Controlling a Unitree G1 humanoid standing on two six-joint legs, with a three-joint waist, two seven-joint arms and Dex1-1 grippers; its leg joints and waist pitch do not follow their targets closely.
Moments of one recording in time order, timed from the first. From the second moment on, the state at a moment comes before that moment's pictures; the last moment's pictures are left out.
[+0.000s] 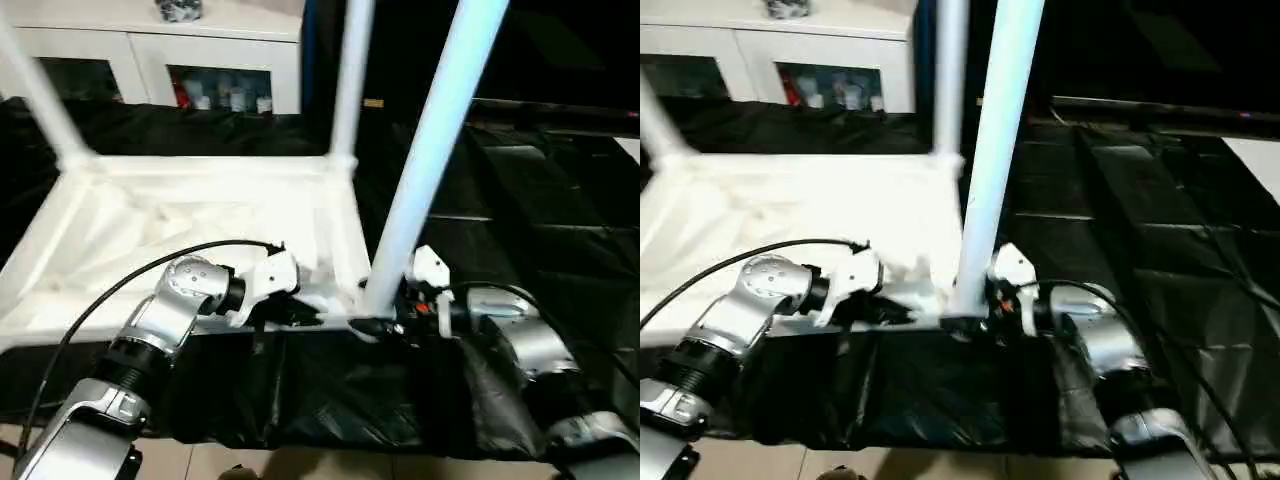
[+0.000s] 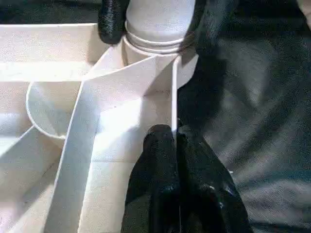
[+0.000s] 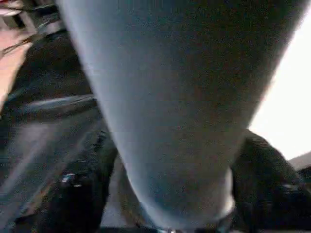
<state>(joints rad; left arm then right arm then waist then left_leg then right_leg) -0.56 0.41 -0.31 0.54 0.04 -0.01 -1.32 -0.44 -0.34 0.20 0.54 0.14 0.06 1.25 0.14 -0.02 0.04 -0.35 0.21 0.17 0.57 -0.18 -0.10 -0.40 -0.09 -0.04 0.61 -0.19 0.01</state>
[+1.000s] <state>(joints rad) -0.58 0.25 -0.24 0.57 0.12 0.17 -0.91 -0.56 -0.03 0.02 0.76 0.08 0.07 0.45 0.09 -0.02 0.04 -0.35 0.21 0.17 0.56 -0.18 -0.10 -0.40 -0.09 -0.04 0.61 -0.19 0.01</state>
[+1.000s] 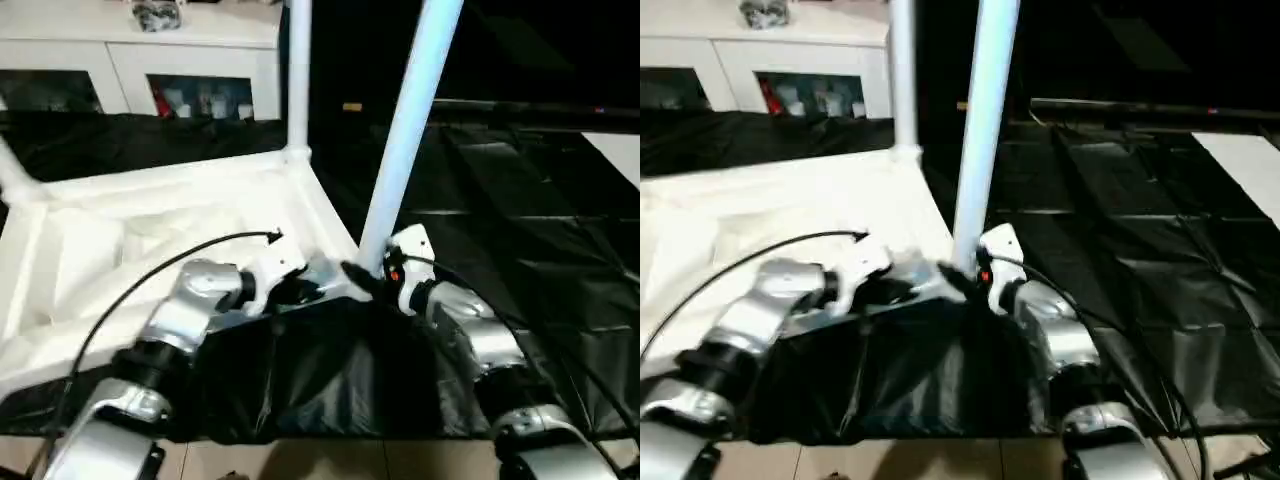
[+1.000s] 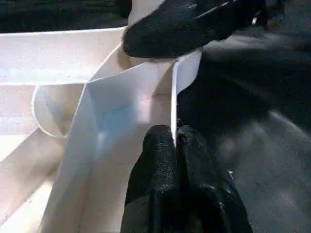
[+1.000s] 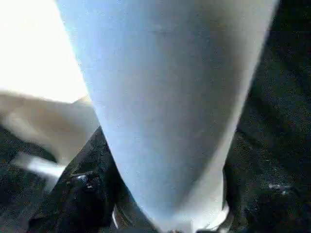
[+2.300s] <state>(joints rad) -0.56 0.42 -0.30 0.56 0.02 -0.01 -1.35 -0.45 -0.32 0.20 0.54 0.16 0.09 1.29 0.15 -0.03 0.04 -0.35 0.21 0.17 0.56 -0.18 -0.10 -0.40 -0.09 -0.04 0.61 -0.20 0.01</state>
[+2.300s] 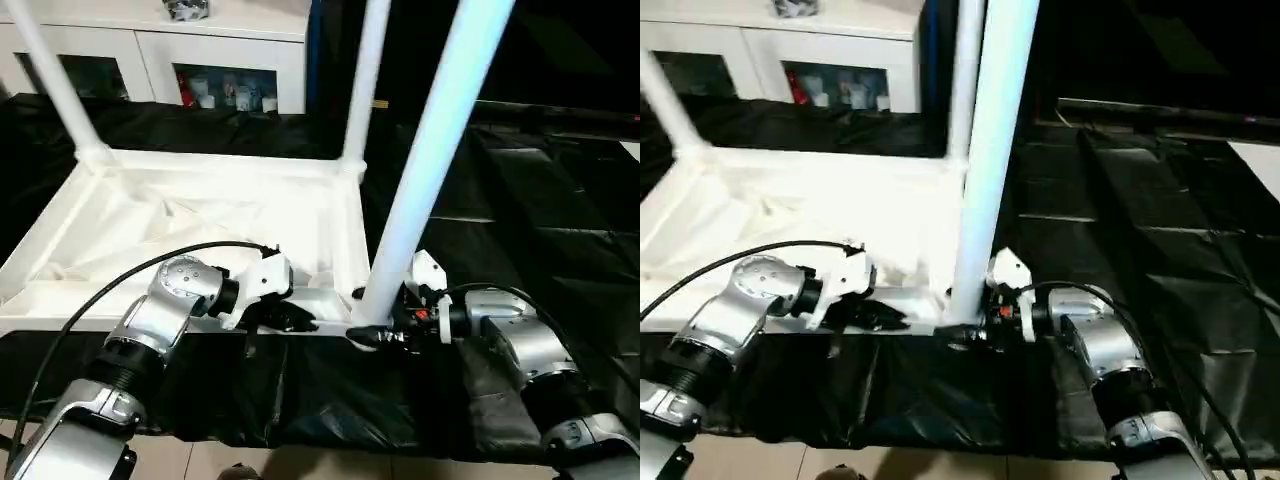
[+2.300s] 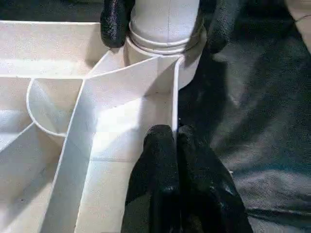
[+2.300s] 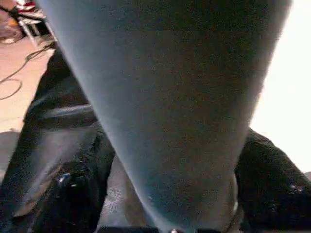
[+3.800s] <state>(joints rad) -0.60 0.20 -0.24 0.61 0.14 0.18 -0.84 -0.58 0.01 -0.04 0.83 0.11 0.00 0.34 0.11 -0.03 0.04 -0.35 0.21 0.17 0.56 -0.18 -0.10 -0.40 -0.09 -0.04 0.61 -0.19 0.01</state>
